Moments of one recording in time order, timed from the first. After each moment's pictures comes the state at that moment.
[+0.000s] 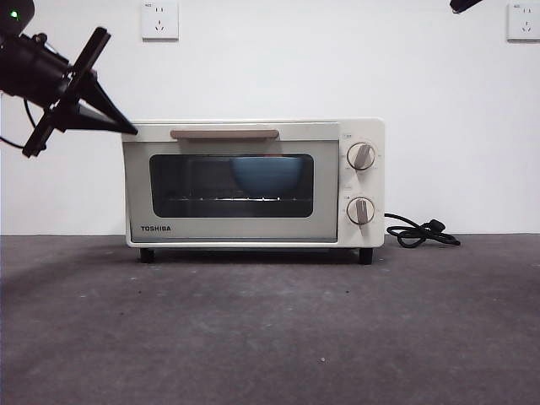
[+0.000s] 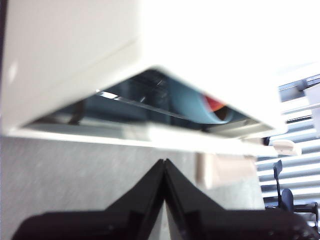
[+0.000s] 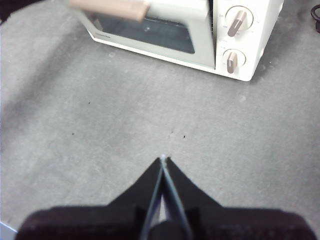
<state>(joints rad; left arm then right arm) 0.01 1.67 1.24 -0.17 0.78 -0.60 0.56 0.93 1.05 -0.76 -0.02 0.16</state>
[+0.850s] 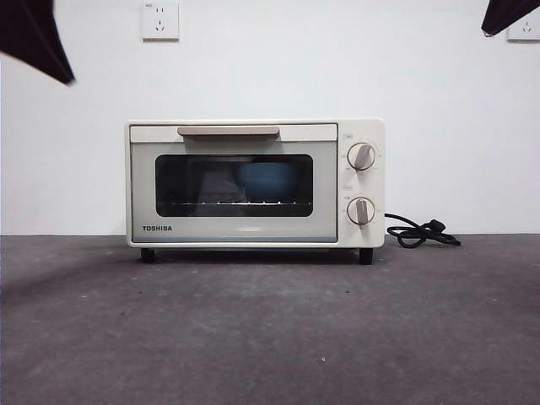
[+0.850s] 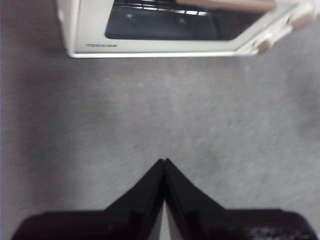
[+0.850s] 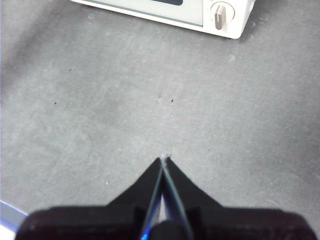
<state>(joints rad) -0.12 1.24 1.27 -0.89 0.34 -0.10 0.56 0.93 1.05 -0.89 0.01 0.18</state>
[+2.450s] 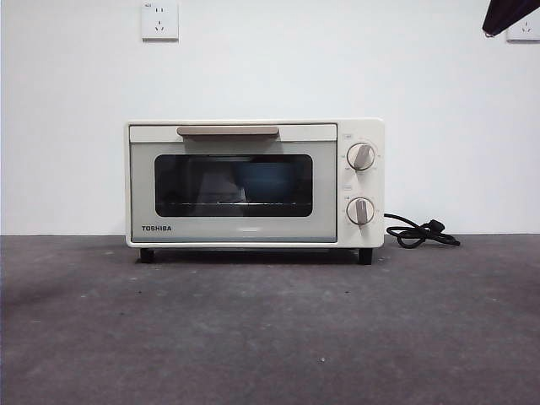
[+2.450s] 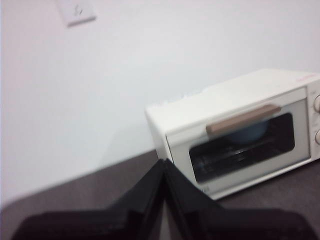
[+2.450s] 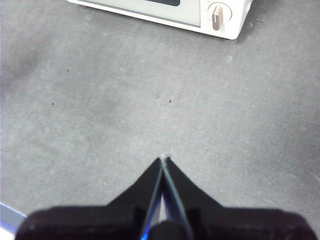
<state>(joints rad) -0.08 0.31 0.39 -0.01 0.14 0.21 0.56 0.93 1.05 -0.89 0.02 0.18</state>
